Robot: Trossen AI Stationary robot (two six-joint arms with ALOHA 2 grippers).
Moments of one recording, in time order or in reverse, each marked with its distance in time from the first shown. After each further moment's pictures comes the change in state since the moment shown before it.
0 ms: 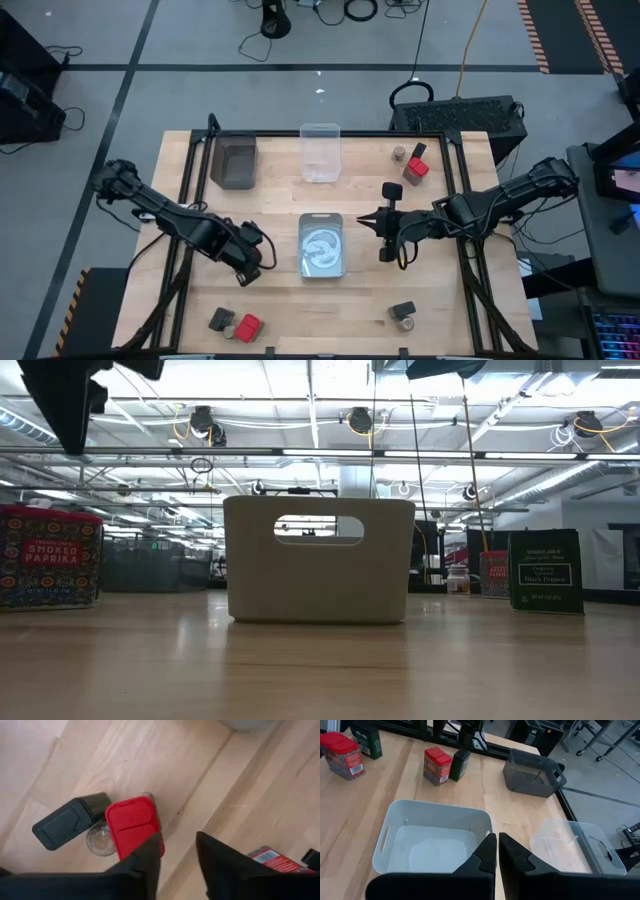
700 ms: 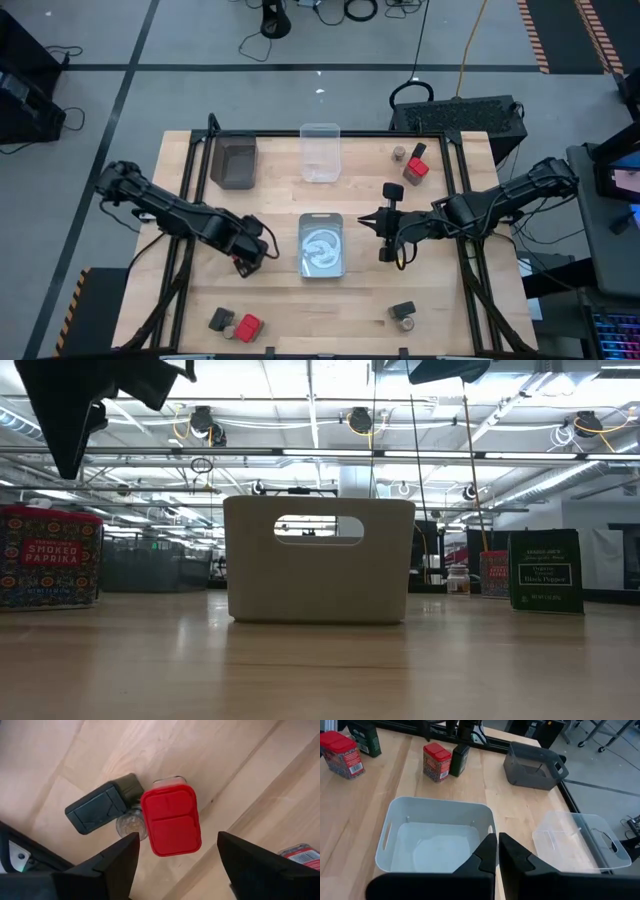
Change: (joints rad) left arm 0.076 0.038 -0.005 -0.109 0.057 0.030; right arm 0.000 0.003 0.000 -0.027 0.000 0.053
